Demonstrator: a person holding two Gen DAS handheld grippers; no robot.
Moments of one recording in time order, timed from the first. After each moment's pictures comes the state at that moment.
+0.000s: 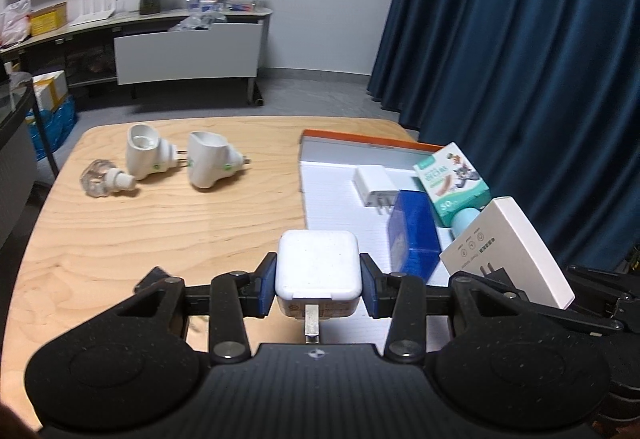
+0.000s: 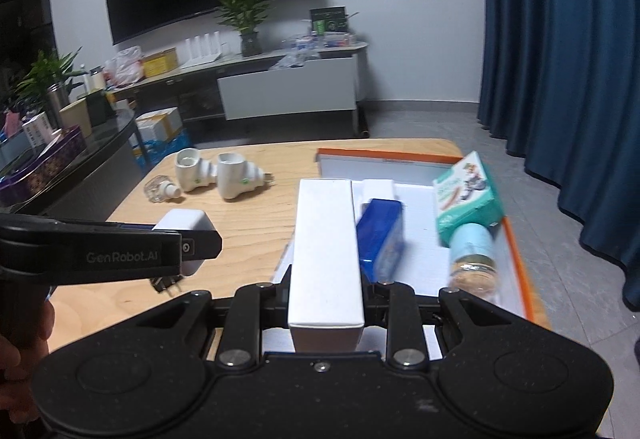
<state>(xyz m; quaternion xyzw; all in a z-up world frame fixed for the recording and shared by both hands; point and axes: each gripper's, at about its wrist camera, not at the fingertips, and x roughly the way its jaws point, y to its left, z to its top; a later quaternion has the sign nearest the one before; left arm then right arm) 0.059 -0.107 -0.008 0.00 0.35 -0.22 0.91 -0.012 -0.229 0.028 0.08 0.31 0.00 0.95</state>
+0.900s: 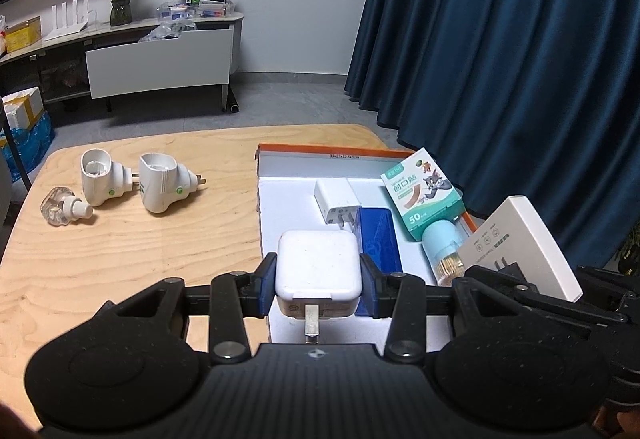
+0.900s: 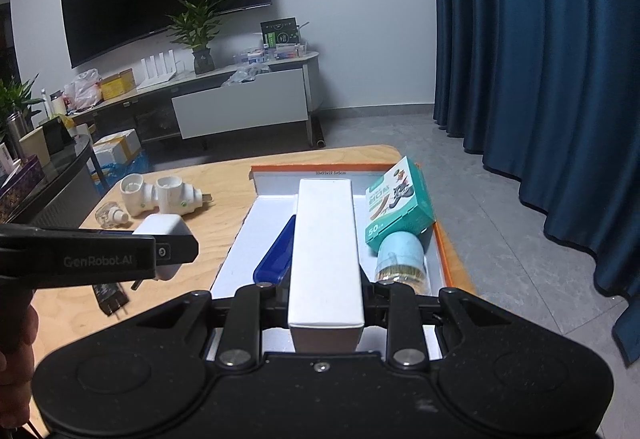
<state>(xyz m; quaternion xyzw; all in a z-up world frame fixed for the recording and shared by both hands) 0.073 -0.144 -0.003 0.01 0.34 -0.24 0.91 -0.009 -0.271 0.030 0.10 0.30 -0.05 0.95</state>
